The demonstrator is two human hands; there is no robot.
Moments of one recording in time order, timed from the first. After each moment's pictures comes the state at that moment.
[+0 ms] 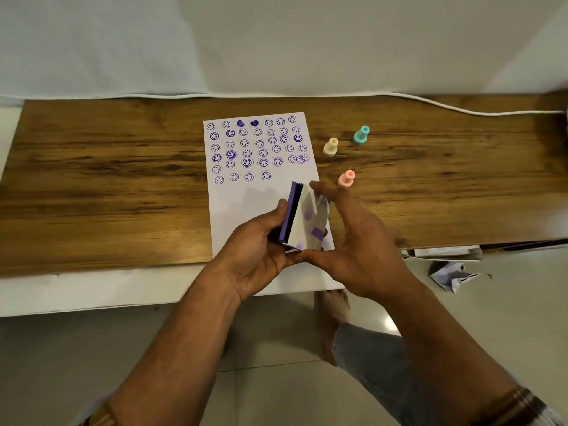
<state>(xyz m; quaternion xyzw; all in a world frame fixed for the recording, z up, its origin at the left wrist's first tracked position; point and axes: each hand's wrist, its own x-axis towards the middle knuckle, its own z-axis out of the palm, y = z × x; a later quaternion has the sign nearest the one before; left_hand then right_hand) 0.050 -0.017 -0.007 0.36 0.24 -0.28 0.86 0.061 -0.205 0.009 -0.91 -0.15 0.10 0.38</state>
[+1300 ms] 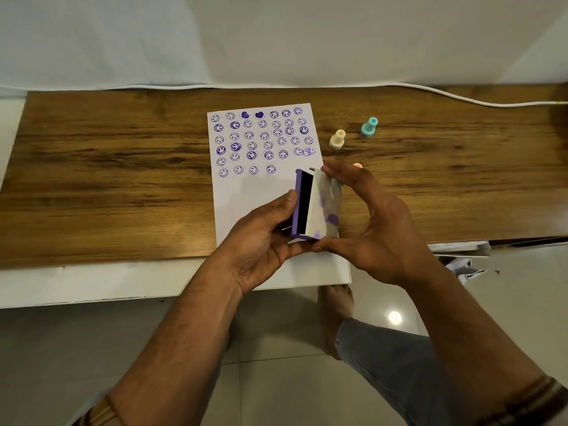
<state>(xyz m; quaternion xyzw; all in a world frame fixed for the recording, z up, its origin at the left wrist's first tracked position) 0.053 -0.015 -0.010 0.39 0.23 -0.24 0.86 0.076 -0.221 0.020 -0.88 -0.19 0.10 0.42</state>
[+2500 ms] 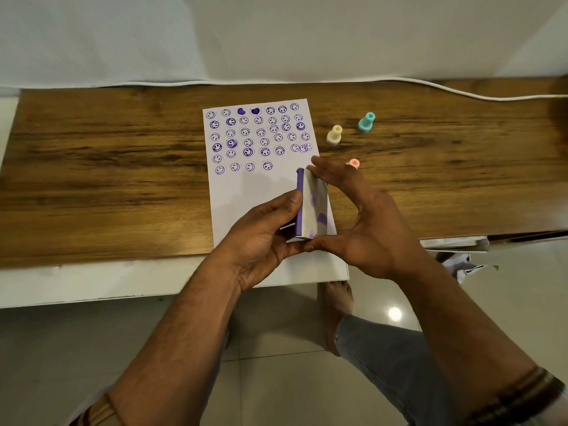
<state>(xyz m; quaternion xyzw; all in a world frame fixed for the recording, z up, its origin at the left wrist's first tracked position) 0.050 -0.020 -0.003 0.44 0.24 -0.25 0.83 0.080 -0.219 0.007 -0.87 -0.20 0.12 0.43</state>
